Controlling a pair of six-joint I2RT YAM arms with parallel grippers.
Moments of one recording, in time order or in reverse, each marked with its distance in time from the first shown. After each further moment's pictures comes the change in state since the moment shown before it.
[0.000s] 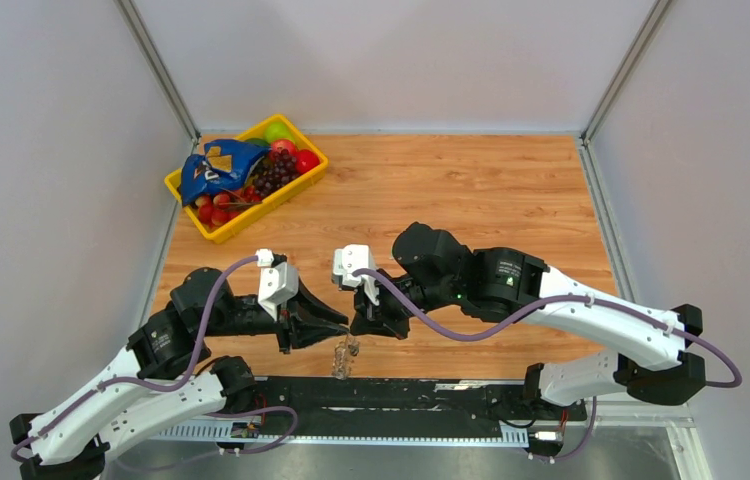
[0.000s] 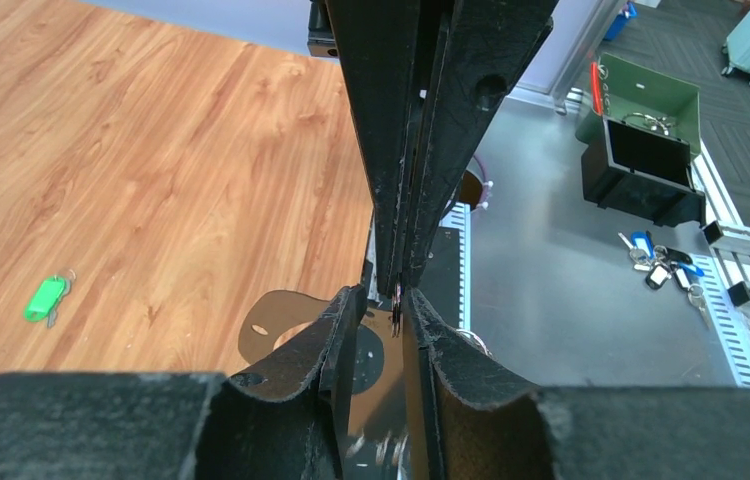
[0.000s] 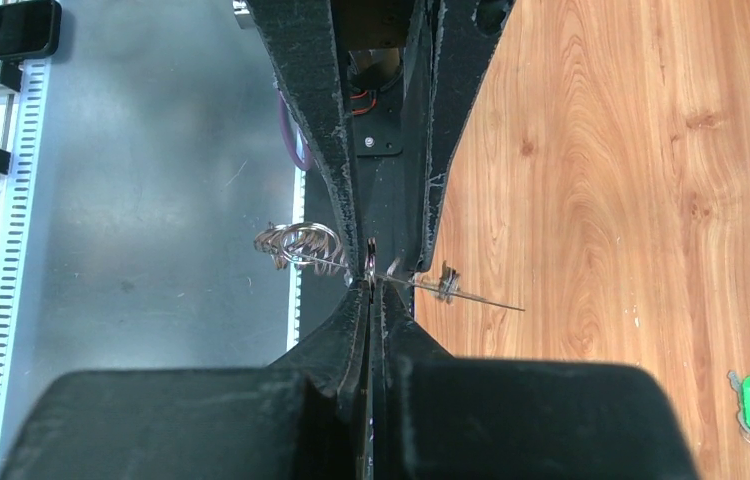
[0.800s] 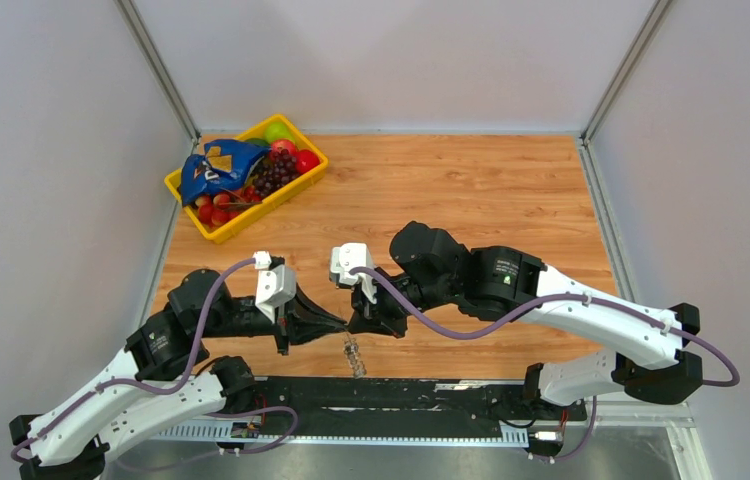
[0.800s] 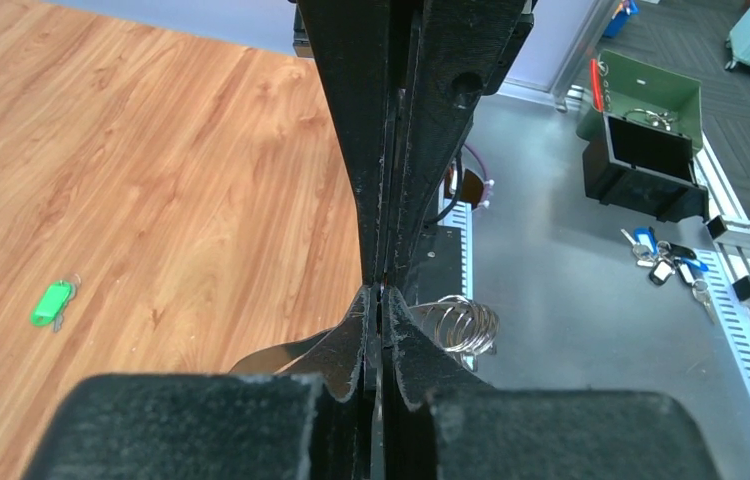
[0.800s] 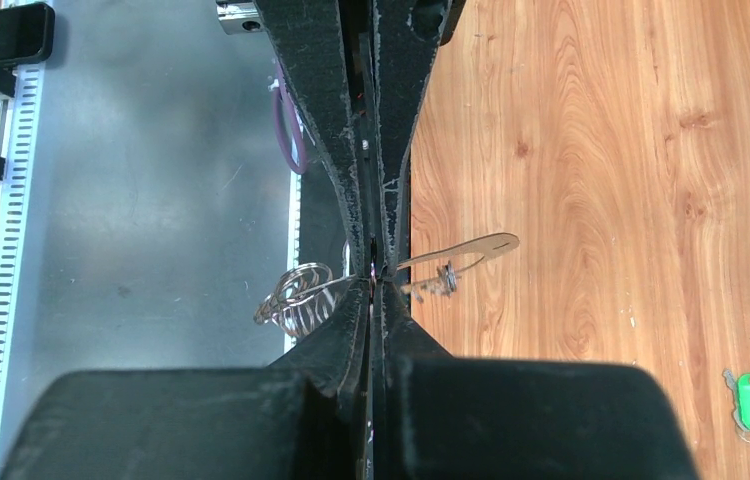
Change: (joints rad) left arm 0.000 -0.012 0.000 -0.005 0.000 0.014; right arm 0.000 0.015 0.014 -0.004 0.011 0.003
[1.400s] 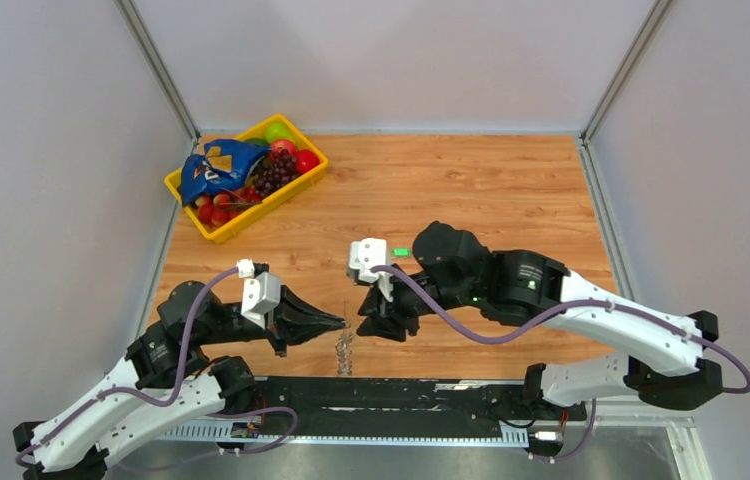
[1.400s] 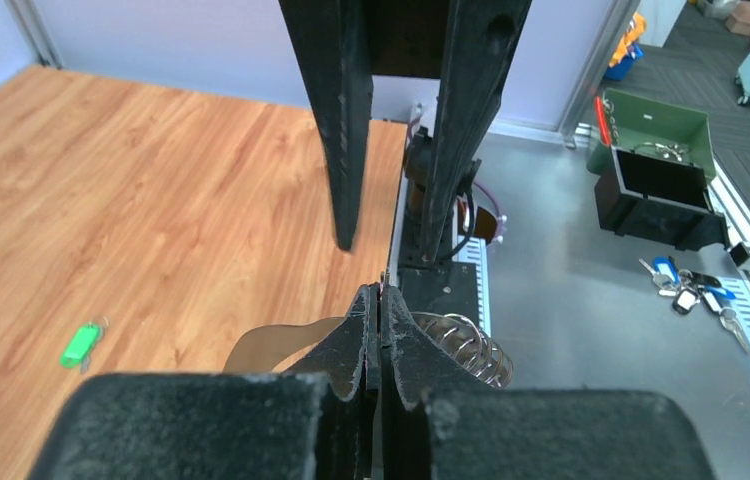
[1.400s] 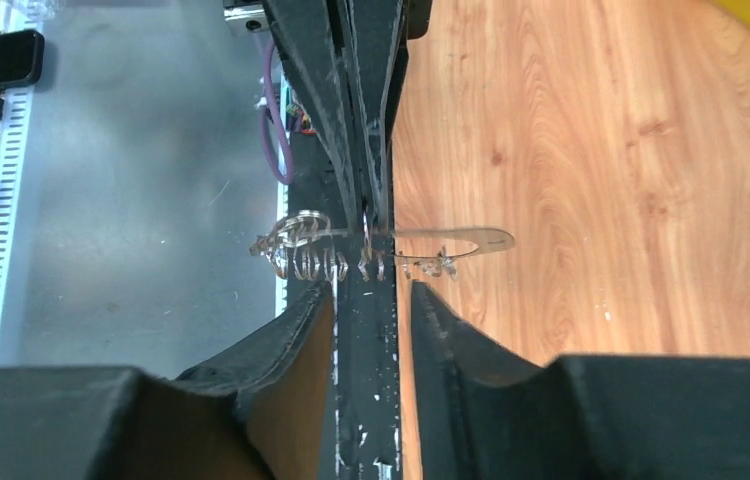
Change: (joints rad) left arm 0.000 -0.080 -0.080 0.112 -0.014 -0.005; right arm 0.000 -0.045 -0.024 0.021 0.035 0.009
